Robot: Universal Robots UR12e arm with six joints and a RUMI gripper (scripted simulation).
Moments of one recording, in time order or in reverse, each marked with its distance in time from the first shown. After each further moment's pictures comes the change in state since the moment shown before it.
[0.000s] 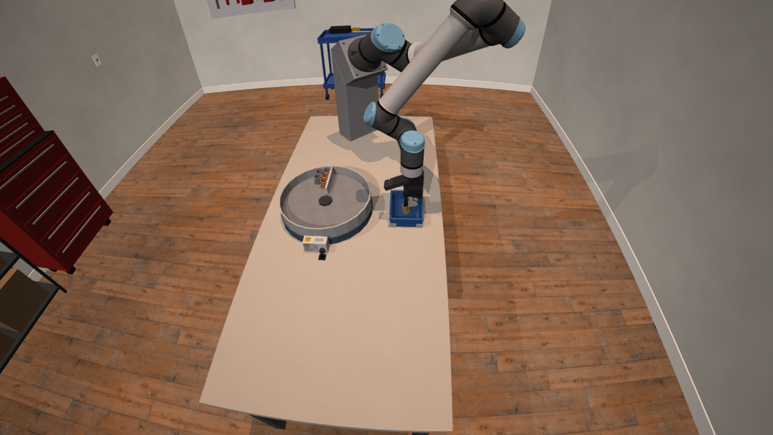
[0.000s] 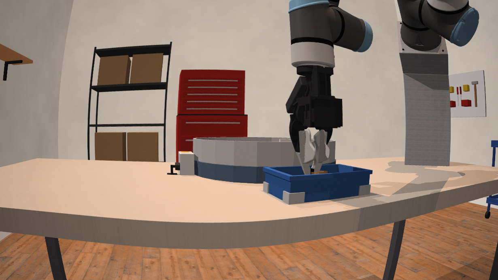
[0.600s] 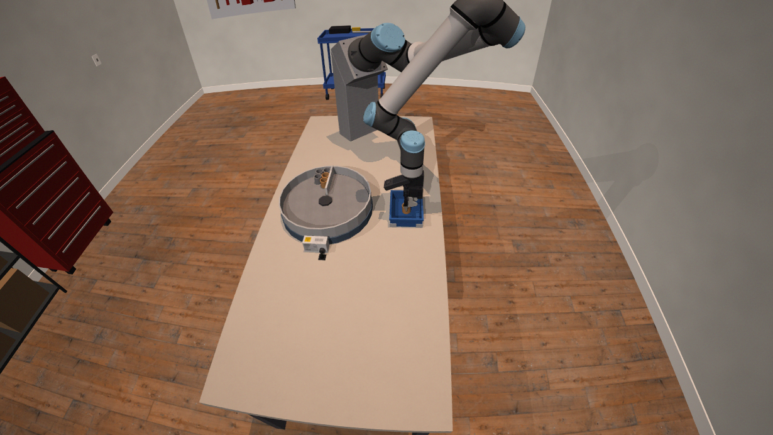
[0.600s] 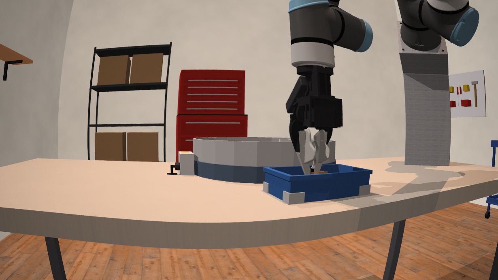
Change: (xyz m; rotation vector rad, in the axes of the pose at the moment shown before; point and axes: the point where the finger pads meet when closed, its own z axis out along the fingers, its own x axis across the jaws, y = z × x) arm 0.000 0.000 0.000 0.000 0.000 0.000
